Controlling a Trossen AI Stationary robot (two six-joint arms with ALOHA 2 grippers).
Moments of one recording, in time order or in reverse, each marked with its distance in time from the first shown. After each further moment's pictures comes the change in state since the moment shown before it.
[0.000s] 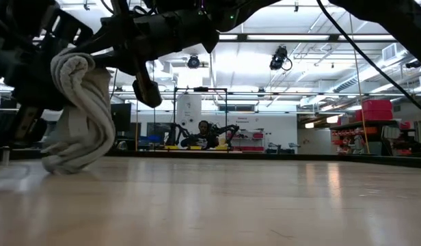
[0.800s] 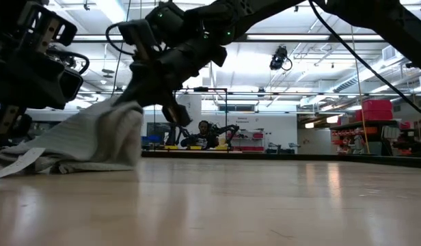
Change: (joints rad) left arm -0.052 -0.196 0.004 -0.273 -0.006 0.017; right arm -0.109 0.000 0.000 -0.274 -0.035 -0.154
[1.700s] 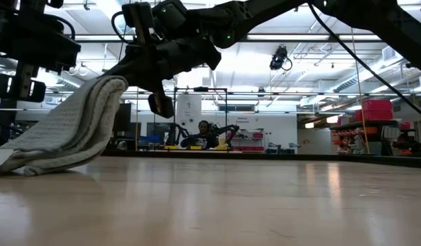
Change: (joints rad) left arm -0.008 -0.441 0.001 -0.146 -0.141 0.071; right arm -0.017 0.001 -0.002 0.189 -0.159 0.040
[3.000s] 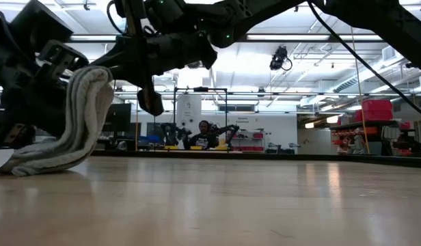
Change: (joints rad) left arm 0.271 0.371 -0.001 -0.117 0.355 0.048; right arm 0.036 0.015 0.000 0.105 0.020 0.026
